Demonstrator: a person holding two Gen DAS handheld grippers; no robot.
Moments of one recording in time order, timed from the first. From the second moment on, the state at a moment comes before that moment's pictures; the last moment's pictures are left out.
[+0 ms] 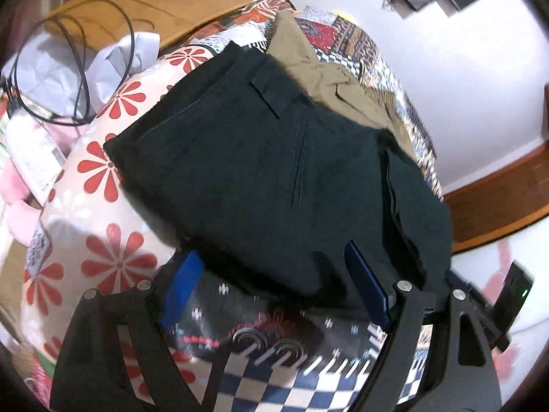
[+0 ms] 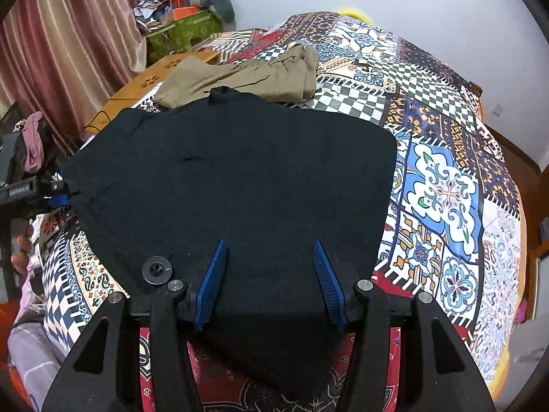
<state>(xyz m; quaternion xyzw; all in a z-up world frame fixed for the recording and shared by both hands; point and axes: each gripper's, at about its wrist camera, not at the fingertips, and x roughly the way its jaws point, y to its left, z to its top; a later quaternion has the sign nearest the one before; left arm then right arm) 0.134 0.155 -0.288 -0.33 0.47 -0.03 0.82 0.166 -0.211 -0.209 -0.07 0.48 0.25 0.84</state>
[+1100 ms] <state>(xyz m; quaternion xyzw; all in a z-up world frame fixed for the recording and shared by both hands) 0.176 0.065 -0.160 -0.01 0.33 0.03 0.94 0.165 -0.245 -0.196 0.00 0.47 0.25 0.85</state>
